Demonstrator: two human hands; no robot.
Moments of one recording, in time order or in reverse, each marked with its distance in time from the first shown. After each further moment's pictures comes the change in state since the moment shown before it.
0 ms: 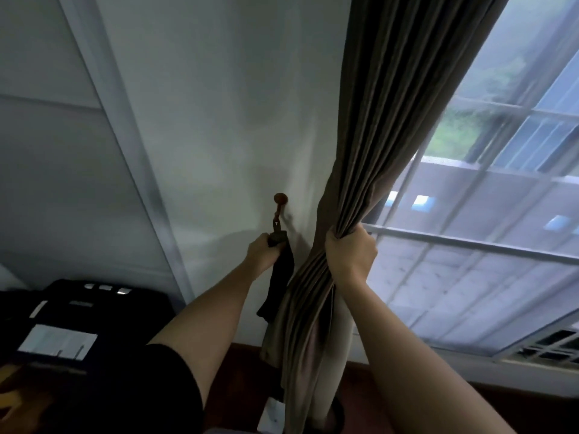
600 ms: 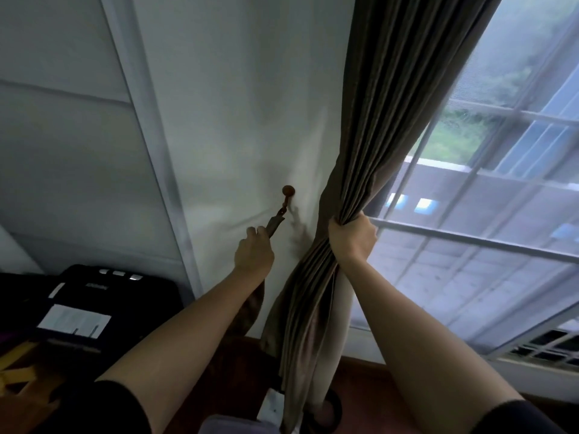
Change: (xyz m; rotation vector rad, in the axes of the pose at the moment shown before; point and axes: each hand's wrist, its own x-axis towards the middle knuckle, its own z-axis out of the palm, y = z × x) left_hand -0.082 0.003 -0.017 0.521 0.296 0.170; right_hand -0.009 -0.014 -0.011 0.056 -0.024 0.091
